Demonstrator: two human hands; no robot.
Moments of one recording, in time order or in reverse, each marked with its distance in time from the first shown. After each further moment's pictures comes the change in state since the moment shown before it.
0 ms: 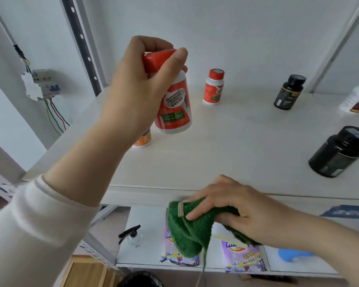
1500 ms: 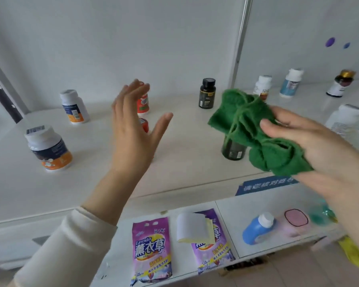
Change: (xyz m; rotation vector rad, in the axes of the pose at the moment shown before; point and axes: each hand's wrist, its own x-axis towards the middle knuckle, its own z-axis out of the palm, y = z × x) left_hand -0.034 -0.025 0.131 0.305 0.047 0.338; right_hand -0.131 -0.010 -0.103 0.771 0.901 0.301
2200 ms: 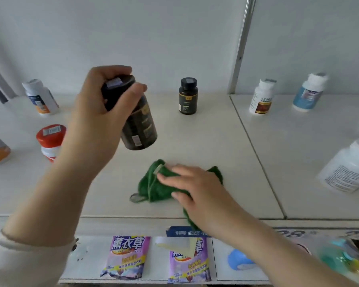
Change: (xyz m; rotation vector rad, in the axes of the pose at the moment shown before) left_hand 0.042 0.068 0.089 -0.194 0.006 -0.339; right_hand 0.086 0.096 -0.070 -0.947 -0.470 -0.420
